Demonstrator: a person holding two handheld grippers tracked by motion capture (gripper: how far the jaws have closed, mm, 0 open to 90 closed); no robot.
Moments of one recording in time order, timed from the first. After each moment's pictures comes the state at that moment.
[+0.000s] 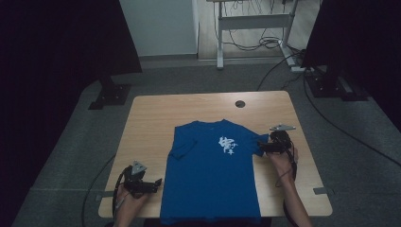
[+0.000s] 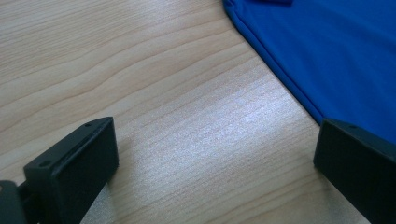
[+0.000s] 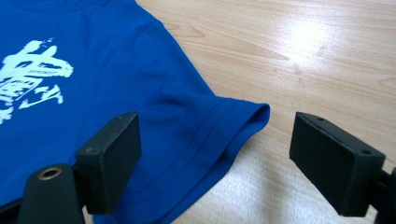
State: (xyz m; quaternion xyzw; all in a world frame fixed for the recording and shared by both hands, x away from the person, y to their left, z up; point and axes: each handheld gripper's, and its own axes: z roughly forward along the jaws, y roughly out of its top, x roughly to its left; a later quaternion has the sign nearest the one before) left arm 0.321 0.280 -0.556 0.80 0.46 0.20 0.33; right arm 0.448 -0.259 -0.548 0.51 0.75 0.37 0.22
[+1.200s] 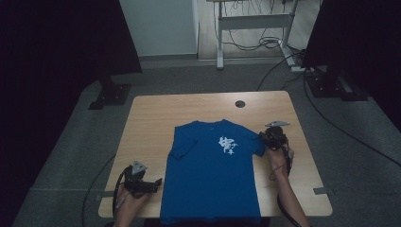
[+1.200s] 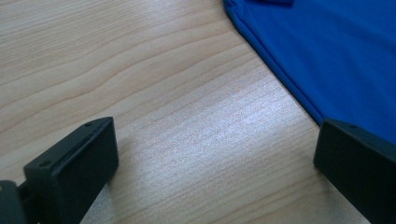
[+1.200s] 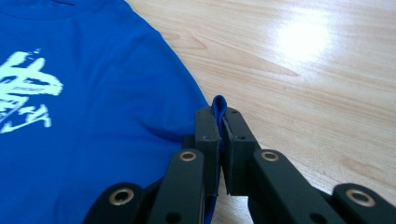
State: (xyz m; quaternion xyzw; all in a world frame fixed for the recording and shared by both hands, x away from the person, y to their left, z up) left arm 0.322 0.279 -0.556 0.80 0.46 0.20 0.33; right arm 0.462 -0.245 -0.543 0.50 0.75 0.36 0.22
